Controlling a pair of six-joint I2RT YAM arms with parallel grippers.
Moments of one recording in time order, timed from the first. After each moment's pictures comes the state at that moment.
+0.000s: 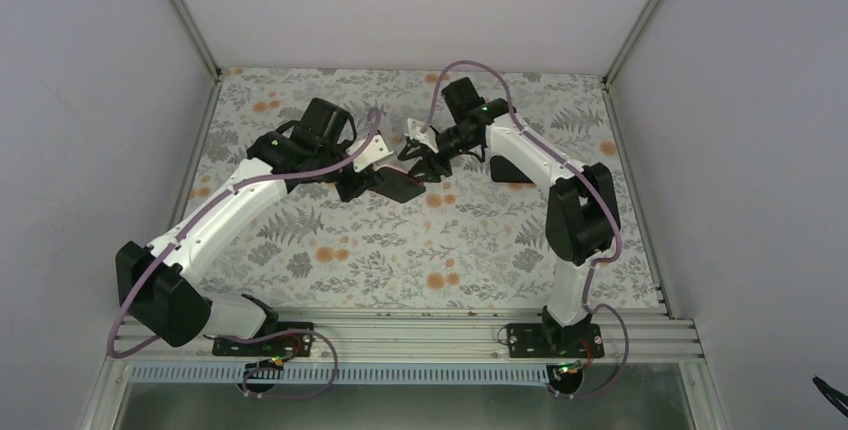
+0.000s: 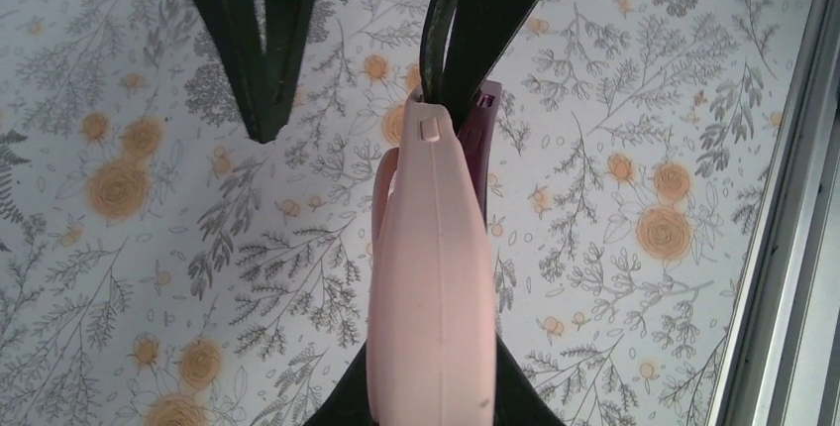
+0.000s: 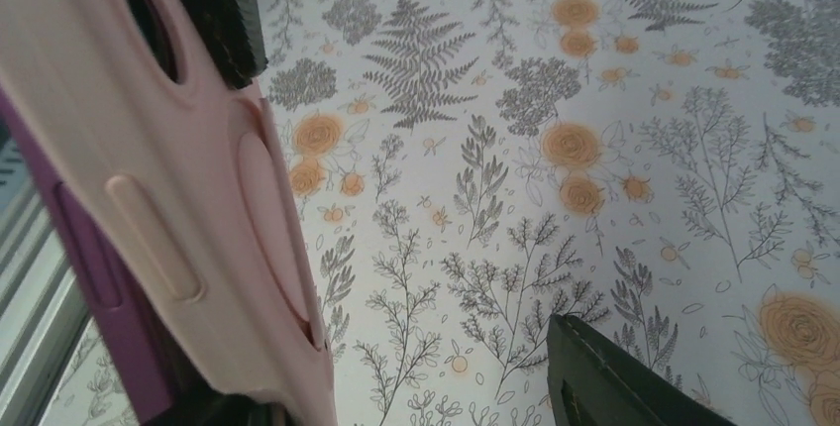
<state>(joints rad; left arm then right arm) -0.54 1.37 1.27 -0.85 0.36 0.46 0.54 1.90 1.60 -0.86 -0.89 -0.96</state>
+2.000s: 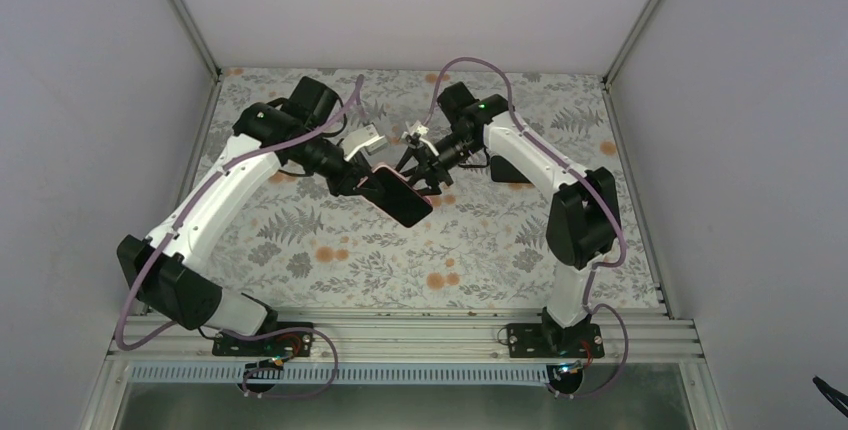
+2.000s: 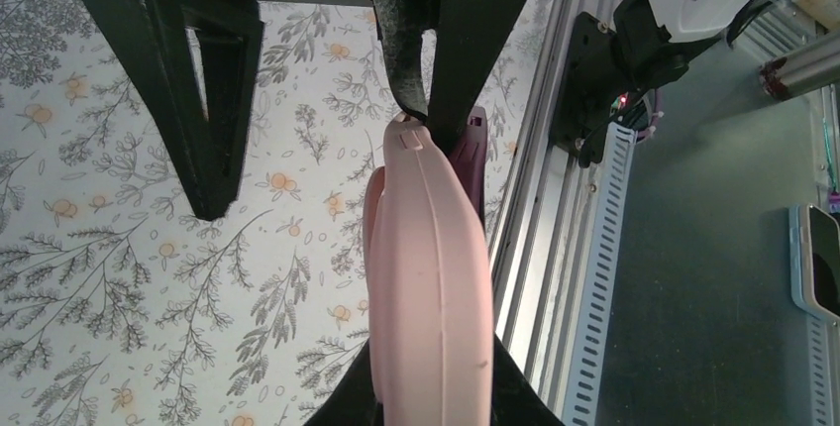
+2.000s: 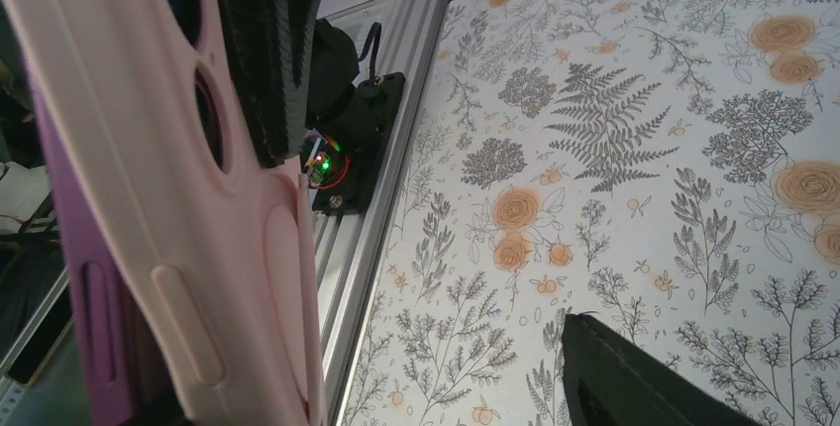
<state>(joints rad) -0.46 1.45 1.51 -1.21 0.74 0.40 0.57 1.88 1.66 -1.12 -1.15 -0.84</state>
